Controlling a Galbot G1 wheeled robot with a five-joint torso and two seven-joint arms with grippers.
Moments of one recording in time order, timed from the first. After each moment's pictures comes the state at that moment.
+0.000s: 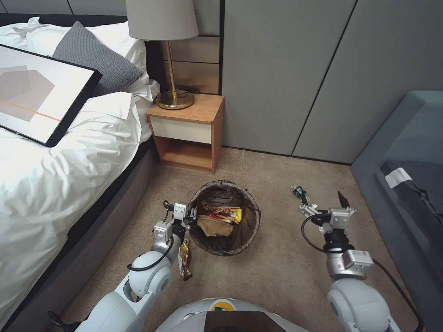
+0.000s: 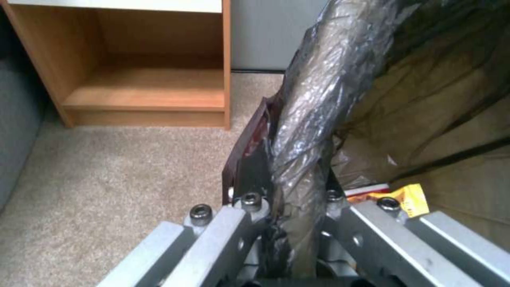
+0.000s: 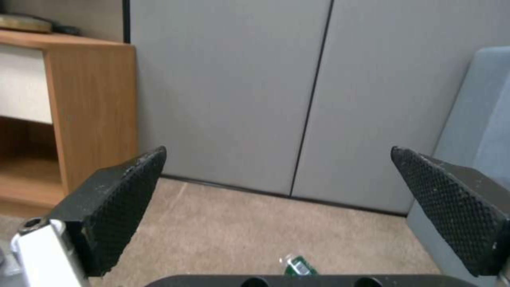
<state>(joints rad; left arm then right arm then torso) 1.39 -1.10 -0.14 -2.10 -0.46 0.28 -0.27 -1.75 1.25 0.63 2.20 0.15 0.12 0.27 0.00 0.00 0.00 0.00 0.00</state>
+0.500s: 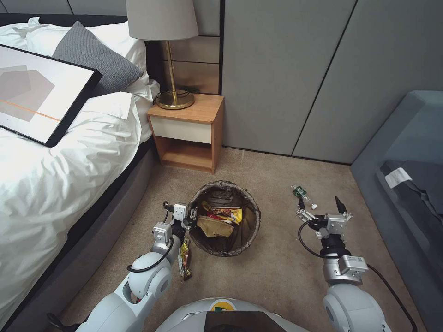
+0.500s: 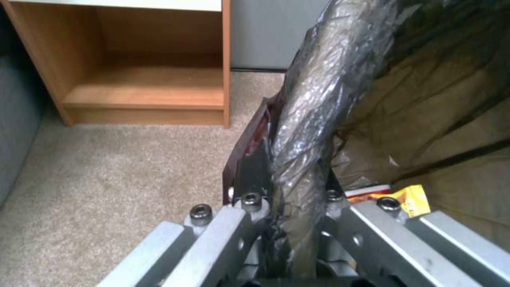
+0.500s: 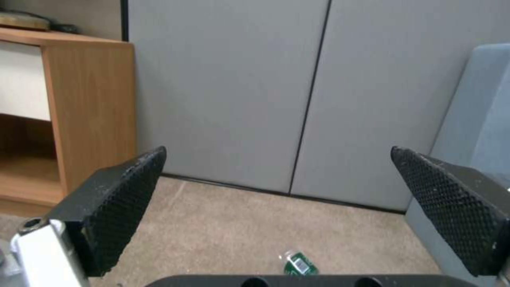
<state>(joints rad) 1.40 -1.10 -0.14 -2.11 -0.46 0.28 -0.27 -1.76 1.27 0.63 2.19 0.14 0.13 0.27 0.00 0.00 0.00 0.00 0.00</state>
